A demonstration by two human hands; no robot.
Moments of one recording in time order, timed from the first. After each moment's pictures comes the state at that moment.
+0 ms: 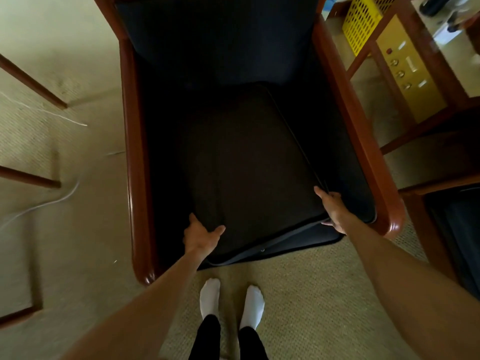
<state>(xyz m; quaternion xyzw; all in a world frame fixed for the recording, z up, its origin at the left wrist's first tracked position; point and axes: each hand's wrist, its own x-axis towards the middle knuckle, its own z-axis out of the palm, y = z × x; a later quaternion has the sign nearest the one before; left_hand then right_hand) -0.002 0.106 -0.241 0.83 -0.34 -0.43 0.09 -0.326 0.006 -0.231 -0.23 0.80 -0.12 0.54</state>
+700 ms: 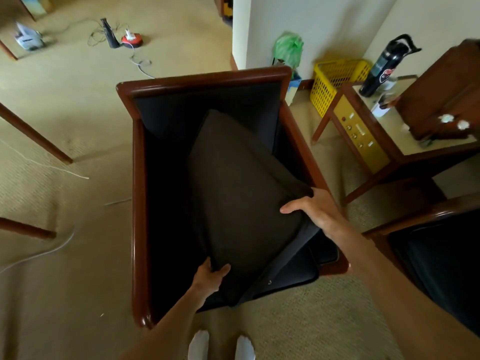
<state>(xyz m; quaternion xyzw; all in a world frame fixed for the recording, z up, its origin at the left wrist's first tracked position) -0.045 0.100 -0.174 0.74 -0.23 -0.61 0.17 -0.288 -0.019 -0.001 -0.42 0.72 -0.21 0.51</state>
